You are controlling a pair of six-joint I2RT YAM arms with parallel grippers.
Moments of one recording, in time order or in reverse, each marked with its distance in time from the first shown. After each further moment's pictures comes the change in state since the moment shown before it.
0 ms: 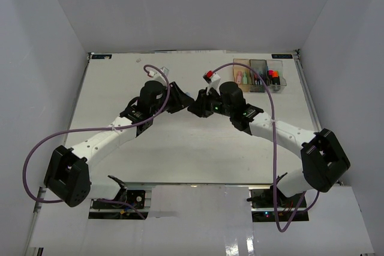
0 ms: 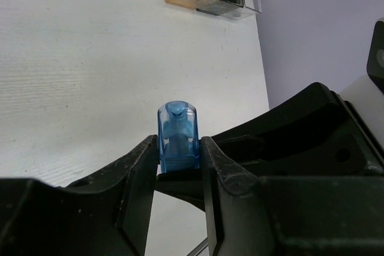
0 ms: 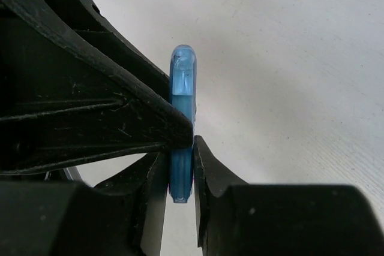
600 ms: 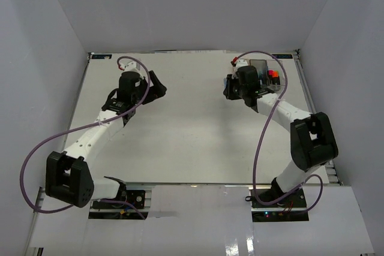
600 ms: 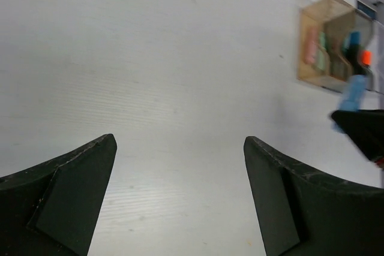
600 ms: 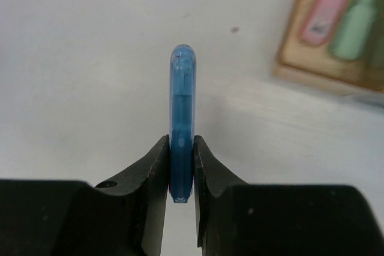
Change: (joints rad) left arm 0.231 -0.010 0.058 -0.181 -0.136 0.209; right arm -0.286 0.163 0.107 -0.215 0.235 -0.161
